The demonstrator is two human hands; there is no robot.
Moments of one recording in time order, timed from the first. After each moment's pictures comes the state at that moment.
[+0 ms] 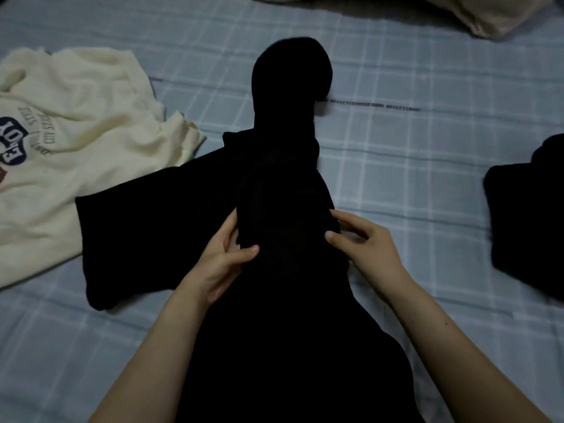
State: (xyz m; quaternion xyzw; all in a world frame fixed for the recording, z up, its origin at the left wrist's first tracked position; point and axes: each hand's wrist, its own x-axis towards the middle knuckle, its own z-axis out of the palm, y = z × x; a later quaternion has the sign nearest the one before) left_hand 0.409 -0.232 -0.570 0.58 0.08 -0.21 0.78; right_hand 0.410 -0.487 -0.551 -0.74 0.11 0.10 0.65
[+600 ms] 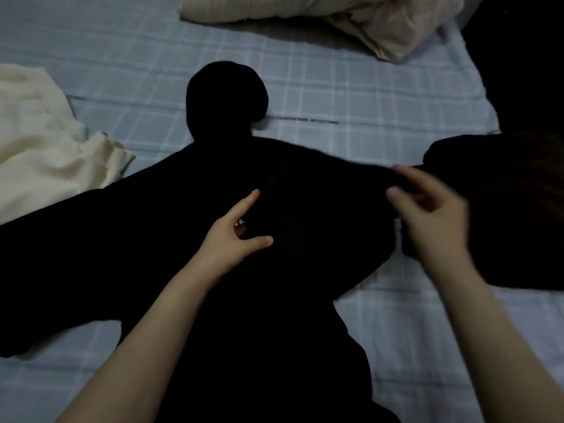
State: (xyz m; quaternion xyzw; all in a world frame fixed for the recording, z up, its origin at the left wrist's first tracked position) left_hand 0.446 -0.334 -0.538 0.75 -0.03 -0.20 0.63; right_hand 0.400 -0.621 -0.468 -0.80 0.18 -0.16 0.55
